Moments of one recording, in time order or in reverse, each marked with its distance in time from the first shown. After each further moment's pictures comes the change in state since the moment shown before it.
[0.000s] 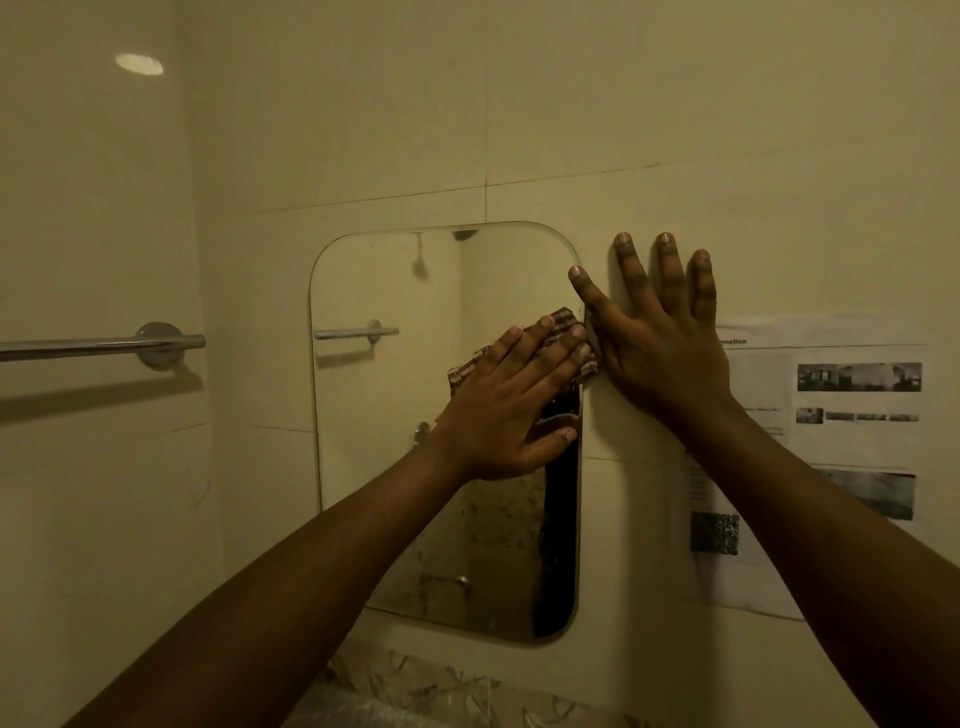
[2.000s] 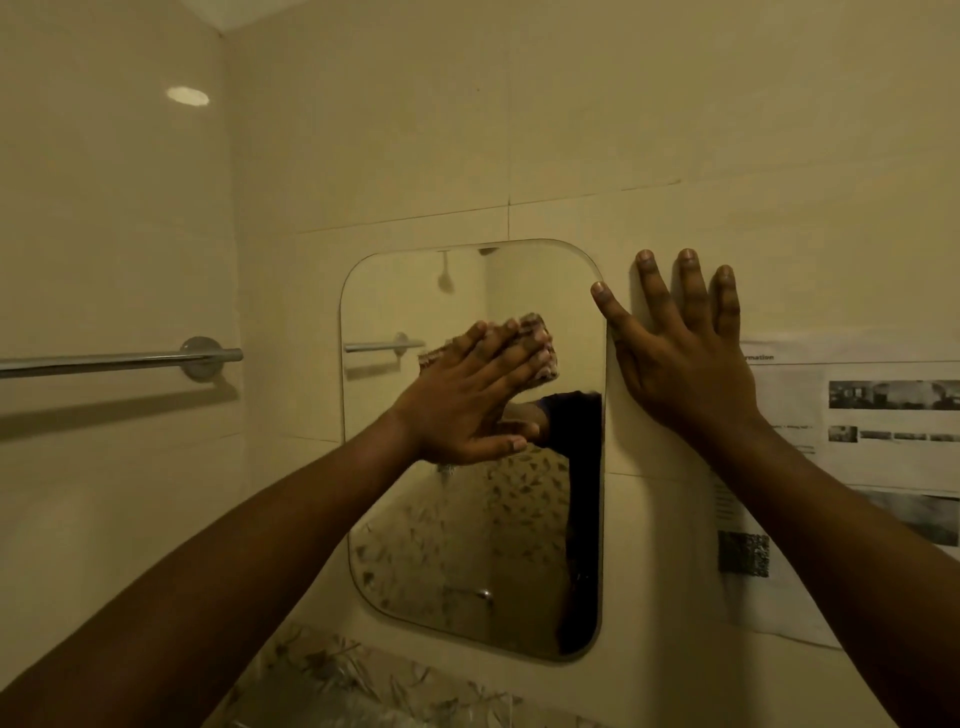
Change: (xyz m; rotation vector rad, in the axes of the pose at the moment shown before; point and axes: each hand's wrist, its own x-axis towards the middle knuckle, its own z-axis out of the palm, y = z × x) left_hand -0.024 -0.079 -0.024 0.201 -0.176 0.171; right_hand -0.001 0.003 0.013 -0.025 0.070 -0.015
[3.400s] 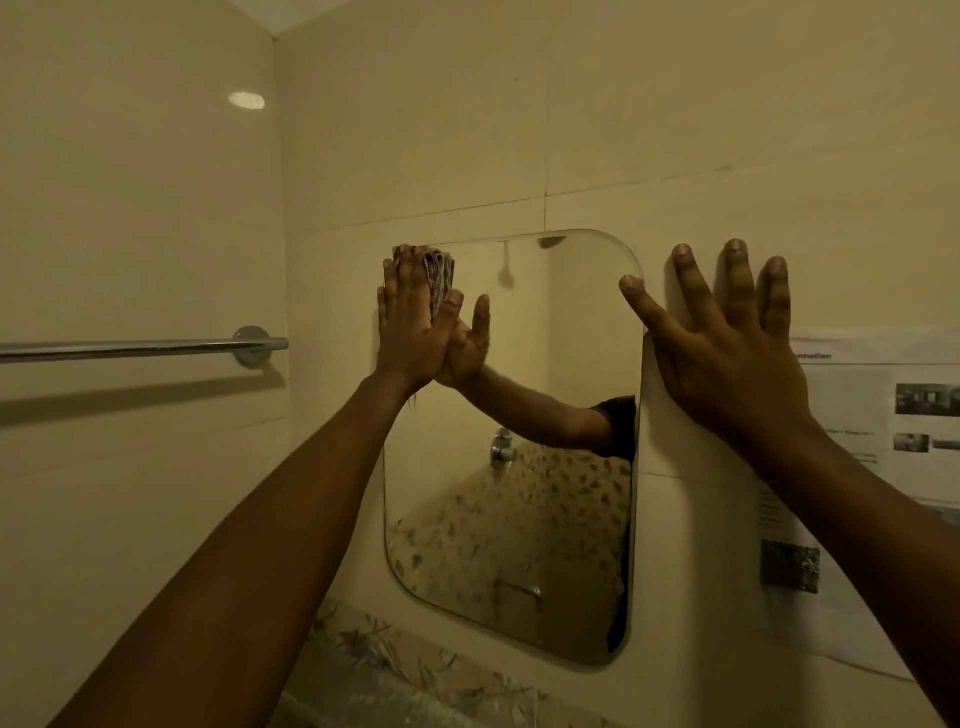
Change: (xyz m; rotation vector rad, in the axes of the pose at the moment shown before) left_hand -0.014 -0.074 0.008 -0.507 0.230 -0.980; right_hand 0.000 0.001 -0.002 0.053 -0.037 -0.020
